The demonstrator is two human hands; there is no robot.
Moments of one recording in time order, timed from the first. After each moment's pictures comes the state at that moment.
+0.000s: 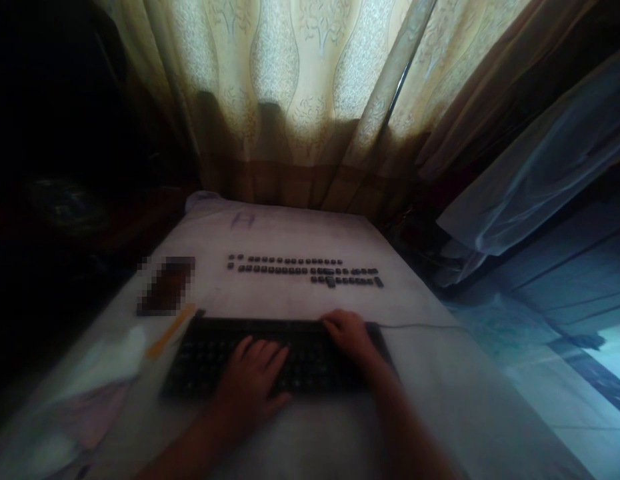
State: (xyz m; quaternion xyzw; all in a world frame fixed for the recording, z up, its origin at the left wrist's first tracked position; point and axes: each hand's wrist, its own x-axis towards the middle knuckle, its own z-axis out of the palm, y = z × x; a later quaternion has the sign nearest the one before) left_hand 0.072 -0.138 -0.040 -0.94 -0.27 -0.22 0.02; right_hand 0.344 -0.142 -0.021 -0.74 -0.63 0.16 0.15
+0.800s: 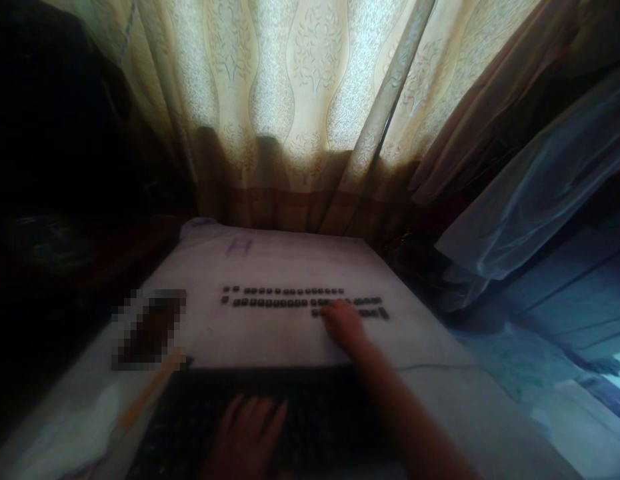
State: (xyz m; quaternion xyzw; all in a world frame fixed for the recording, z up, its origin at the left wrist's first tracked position) left_hand 0.060 -0.122 -0.067 -0.93 -0.23 -0.25 0.13; right_hand 0.361 -0.052 0.003 -0.74 -0.67 0.00 0.07
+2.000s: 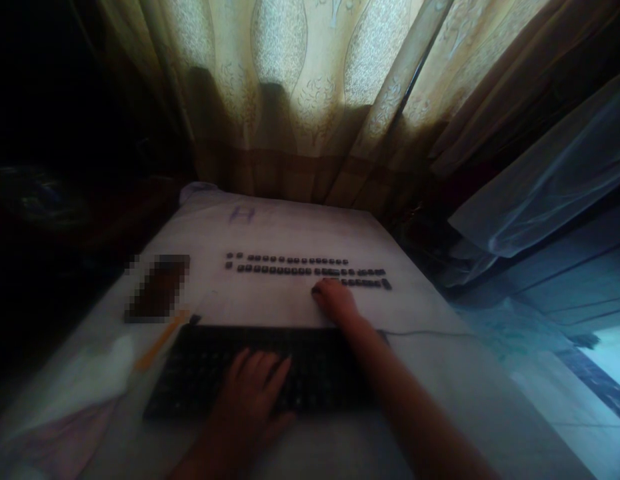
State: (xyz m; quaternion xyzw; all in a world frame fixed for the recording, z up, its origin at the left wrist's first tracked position) left_hand 0.069 -0.140 -0.049 -0.93 -0.28 -0.23 0.04; right_hand 0.336 -0.056 -0.005 -0.75 -0.66 0.05 -0.01
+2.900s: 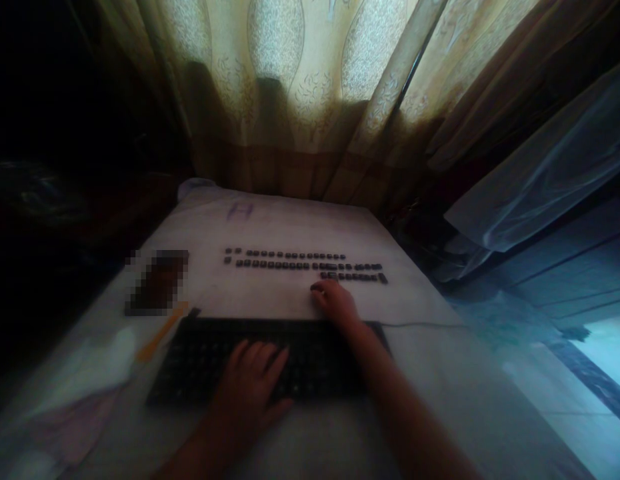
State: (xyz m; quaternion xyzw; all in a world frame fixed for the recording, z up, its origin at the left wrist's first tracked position) left_hand 0.070 -0.140 -0.048 -0.93 -0.28 -0.25 0.04; right_hand 0.335 -0.080 -0.017 -0.76 -0.63 0.10 0.15
